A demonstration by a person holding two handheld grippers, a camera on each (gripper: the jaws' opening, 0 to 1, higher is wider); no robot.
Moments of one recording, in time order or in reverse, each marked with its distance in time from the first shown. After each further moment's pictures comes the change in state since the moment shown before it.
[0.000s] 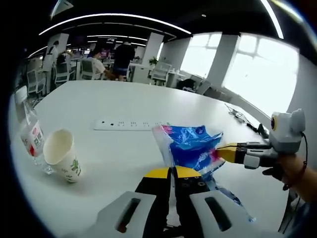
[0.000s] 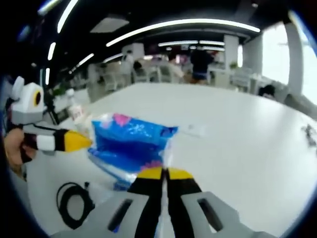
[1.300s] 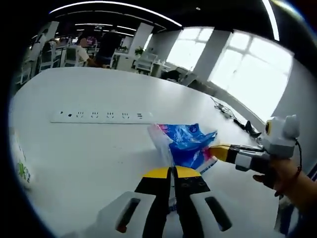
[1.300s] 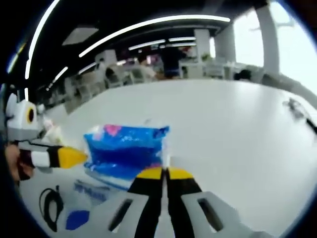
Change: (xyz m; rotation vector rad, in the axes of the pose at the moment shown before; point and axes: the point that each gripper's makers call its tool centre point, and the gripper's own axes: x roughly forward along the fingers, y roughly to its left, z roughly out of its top) left arm 0.072 -0.057 -0.018 -0.073 0.076 -0.175; right arm 0.000 -0.091 -0.027 0.171 -0.010 -0.175
